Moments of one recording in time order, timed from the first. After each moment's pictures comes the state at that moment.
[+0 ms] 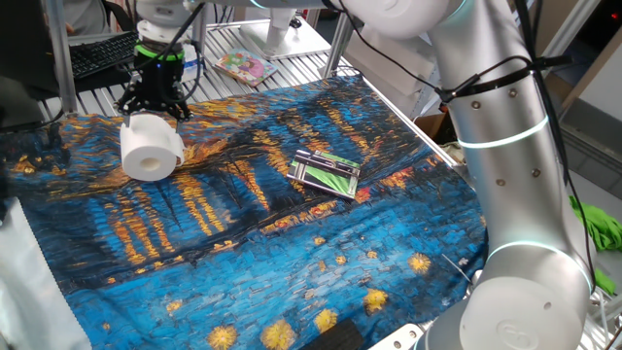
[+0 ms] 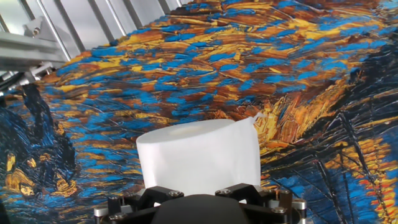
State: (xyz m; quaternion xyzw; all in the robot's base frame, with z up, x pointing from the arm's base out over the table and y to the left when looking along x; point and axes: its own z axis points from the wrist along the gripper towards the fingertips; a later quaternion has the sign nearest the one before) arm 0.723 0.200 0.093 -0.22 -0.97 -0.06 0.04
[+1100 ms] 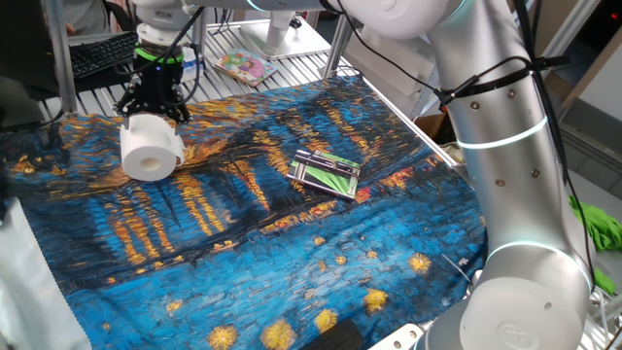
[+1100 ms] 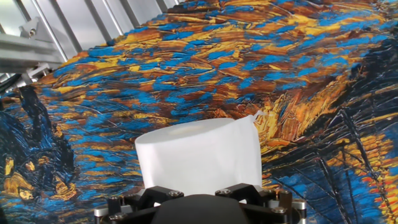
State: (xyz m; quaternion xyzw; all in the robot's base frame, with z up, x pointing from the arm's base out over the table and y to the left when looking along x) arm 0.725 0.200 0.093 -0.22 -0.97 -0.05 0.05
